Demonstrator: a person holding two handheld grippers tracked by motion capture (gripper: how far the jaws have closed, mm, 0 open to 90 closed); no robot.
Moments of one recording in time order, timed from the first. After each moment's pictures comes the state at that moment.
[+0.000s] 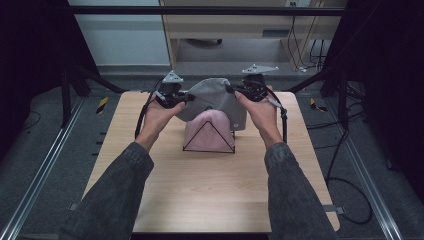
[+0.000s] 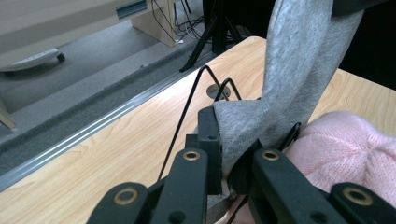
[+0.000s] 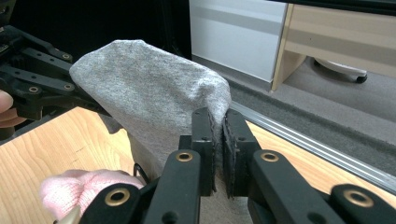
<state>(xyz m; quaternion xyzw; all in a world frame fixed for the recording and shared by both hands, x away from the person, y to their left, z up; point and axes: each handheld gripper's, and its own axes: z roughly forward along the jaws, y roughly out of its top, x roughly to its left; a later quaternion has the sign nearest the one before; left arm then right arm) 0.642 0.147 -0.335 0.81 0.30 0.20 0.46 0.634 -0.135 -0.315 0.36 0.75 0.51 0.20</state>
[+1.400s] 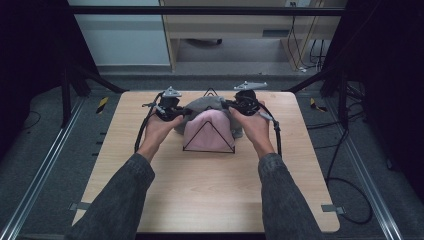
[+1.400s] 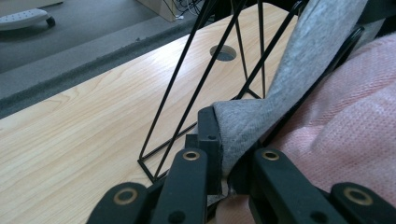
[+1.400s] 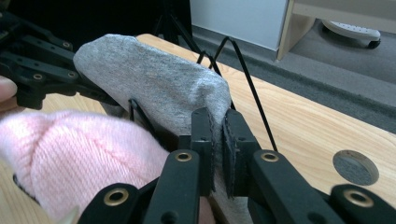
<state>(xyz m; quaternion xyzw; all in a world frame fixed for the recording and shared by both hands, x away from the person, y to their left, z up) 0.642 0.155 -0.391 0.81 0.34 0.16 0.45 0.629 -0.121 -0.365 0.38 0.77 0.48 0.18</state>
